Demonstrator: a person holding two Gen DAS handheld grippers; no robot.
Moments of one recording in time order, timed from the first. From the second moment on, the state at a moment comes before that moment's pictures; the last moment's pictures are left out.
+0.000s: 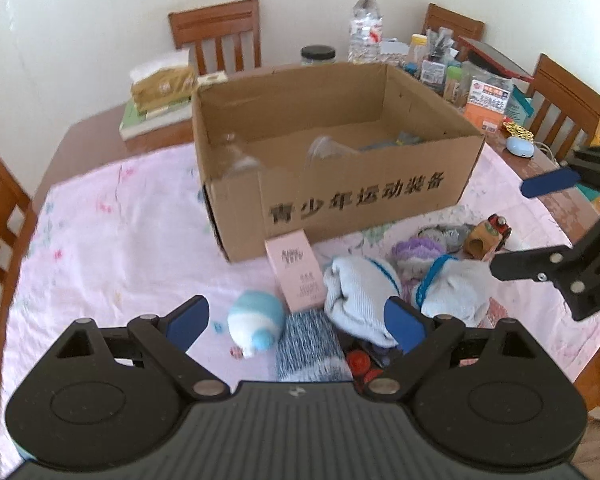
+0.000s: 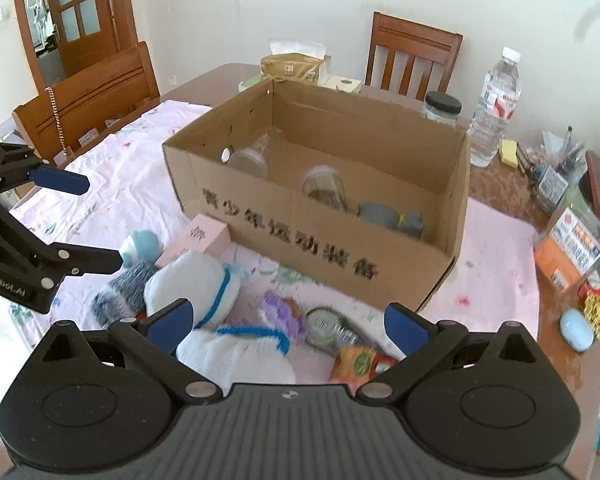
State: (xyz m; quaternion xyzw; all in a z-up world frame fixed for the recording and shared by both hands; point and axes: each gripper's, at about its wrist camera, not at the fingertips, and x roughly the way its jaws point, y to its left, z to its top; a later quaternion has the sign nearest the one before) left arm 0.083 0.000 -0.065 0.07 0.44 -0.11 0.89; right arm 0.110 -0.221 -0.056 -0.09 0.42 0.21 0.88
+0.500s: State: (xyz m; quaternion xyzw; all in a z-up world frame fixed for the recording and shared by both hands) left arm 0.075 0.017 -0.117 -0.01 0.48 -0.09 0.87; right arm 0.078 -0.229 -0.108 -0.05 0.47 0.21 0.86
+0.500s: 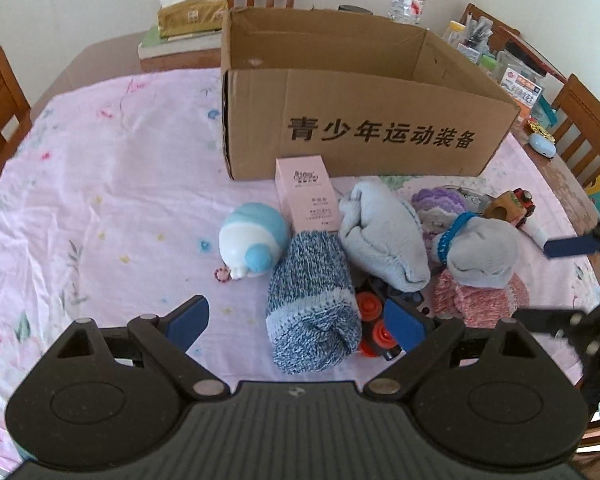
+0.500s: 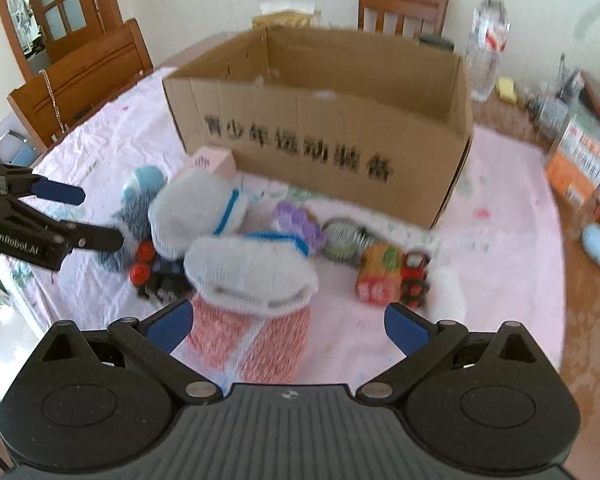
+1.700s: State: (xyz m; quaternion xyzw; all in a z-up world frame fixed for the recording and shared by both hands) left arm 0.084 0.033 -0.138 -0.11 0.48 -0.12 0.86; right arm 0.076 -0.193 -0.153 -0.10 0.48 0.21 0.84
